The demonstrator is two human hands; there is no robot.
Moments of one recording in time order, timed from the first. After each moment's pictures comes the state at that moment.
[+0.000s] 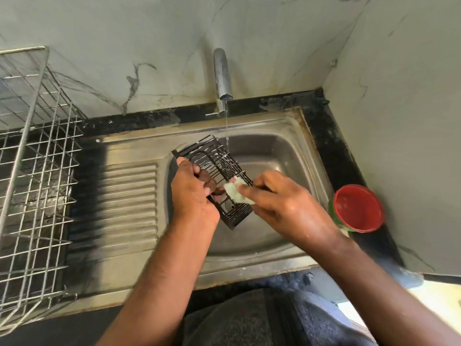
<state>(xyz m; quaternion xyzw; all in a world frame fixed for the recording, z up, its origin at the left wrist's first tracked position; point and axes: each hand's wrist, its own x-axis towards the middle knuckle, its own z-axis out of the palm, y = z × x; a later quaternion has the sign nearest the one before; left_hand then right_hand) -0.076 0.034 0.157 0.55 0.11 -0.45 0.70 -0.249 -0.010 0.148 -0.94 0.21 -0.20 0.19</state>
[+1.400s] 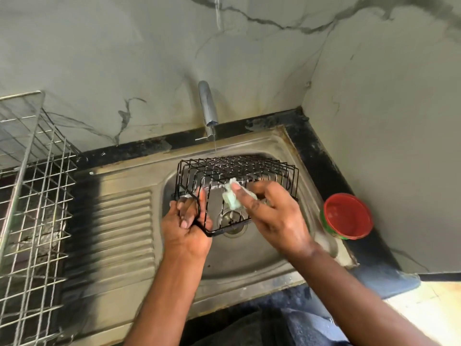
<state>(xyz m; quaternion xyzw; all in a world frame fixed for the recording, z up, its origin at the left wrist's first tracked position) -0.064 0.054 0.140 0.23 0.22 -0.52 0.80 -0.234 -0.001 0.130 -0.86 0.30 -0.38 0.15</state>
